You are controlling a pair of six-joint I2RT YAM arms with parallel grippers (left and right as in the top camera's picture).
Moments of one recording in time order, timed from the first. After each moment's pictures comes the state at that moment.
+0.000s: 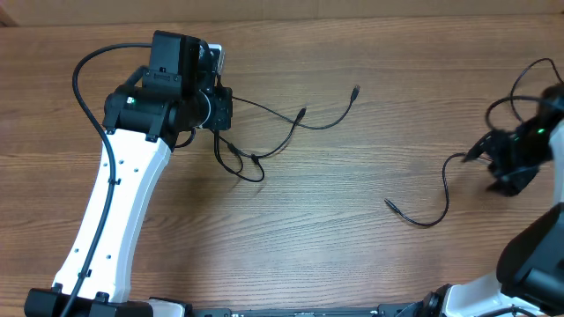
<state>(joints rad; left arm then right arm) -0.22 1.54 1.59 -1.03 0.12 -0.13 -0.45 1.74 1.38 -1.34 -0.20 0.39</state>
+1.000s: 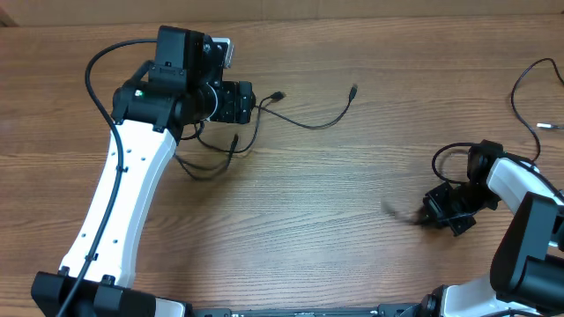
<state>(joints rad) -0.22 1.59 1.59 -0.96 0.23 -0.13 -0.33 1.72 0.86 -0.96 -0.26 0.68</state>
